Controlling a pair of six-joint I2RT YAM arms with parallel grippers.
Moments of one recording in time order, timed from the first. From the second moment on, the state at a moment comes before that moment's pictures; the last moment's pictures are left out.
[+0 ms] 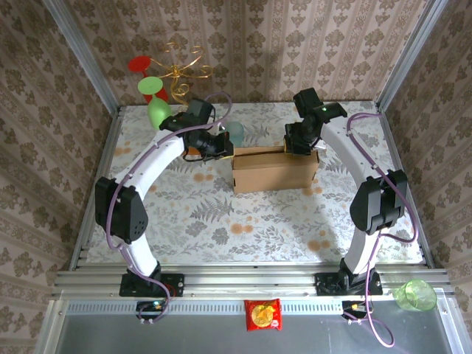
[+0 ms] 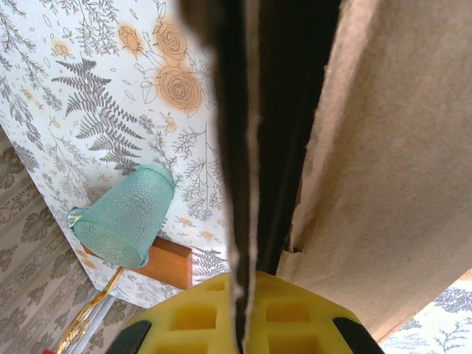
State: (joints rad) left arm -0.51 1.76 1.62 -0.87 0.51 -0.52; right arm 0.28 1.83 1.76 -1.10 -0.20 1.78
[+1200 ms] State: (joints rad) left arm -0.52 1.64 1.37 -0.56 0.50 -0.59; right arm 0.27 1.83 1.75 -1.08 -0.19 1.77
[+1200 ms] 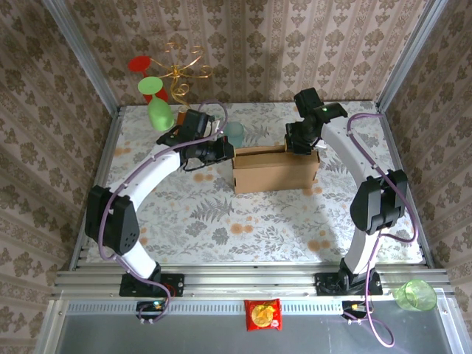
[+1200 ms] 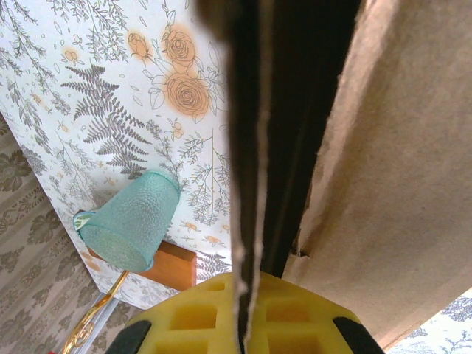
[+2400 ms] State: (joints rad) left arm -0.58 1.58 1.25 -0.44 0.37 -0.56; right arm 0.27 1.82 1.80 -1.10 -0.12 1.54
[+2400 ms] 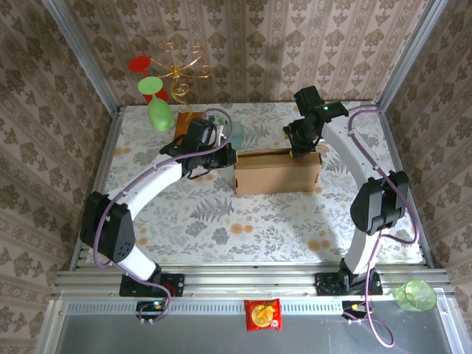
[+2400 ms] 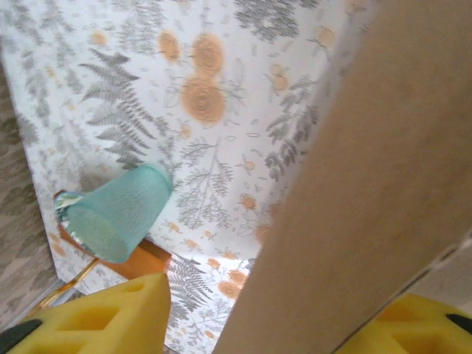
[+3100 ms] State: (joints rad) left arm -0.58 1.58 1.26 -0.46 0.37 -0.53; right arm -0.03 1.42 1.45 -0.86 -0.14 0.12
